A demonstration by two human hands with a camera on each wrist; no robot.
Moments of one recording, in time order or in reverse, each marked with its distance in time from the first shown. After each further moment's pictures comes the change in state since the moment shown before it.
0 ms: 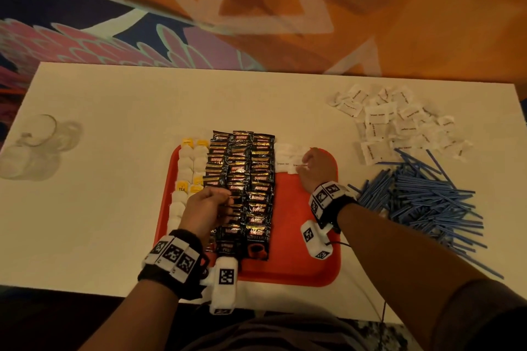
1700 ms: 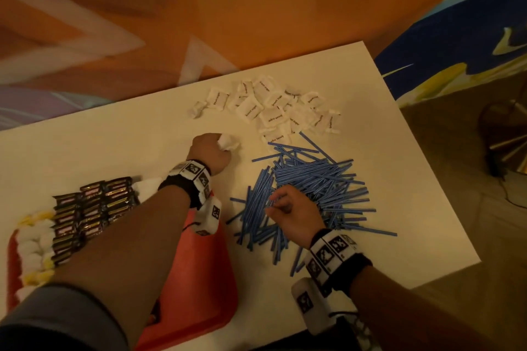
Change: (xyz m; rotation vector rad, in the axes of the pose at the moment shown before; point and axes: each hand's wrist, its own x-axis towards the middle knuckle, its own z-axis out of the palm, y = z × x) left_hand 0.091 0.062 0.320 1.168 -0.214 0.654; right_hand -0.071 0.162 -0.145 0.439 -0.101 0.131
